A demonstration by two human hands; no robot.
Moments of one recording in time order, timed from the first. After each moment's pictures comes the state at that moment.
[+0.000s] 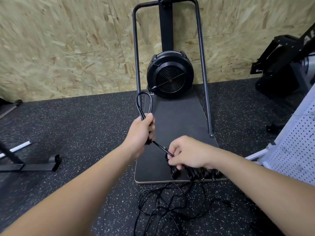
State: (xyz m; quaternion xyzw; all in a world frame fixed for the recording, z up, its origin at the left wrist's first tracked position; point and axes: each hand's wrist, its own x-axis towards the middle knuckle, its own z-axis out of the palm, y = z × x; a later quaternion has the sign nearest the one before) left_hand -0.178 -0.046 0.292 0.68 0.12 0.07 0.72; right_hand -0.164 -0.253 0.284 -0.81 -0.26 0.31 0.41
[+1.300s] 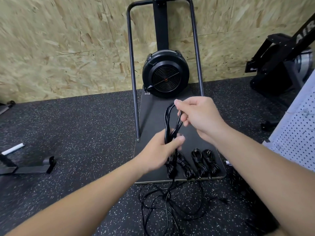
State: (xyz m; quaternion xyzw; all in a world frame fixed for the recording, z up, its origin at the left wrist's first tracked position) left_hand -0.212 -0.102 0.284 0.84 -0.07 -0.01 0.54; right_hand -0.124 -0.261 0.341 -0.74 -0.09 0.03 0.67
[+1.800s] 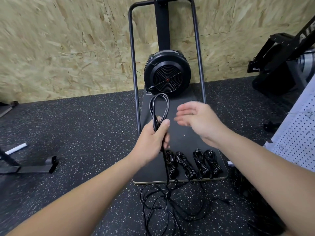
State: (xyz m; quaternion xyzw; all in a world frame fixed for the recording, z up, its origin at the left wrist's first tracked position) left_hand -0.203 -0.094 0.296 0.78 -0.01 0.08 0.63; right_hand -0.112 -0.271 0.315 -0.73 -0.14 0.10 0.66
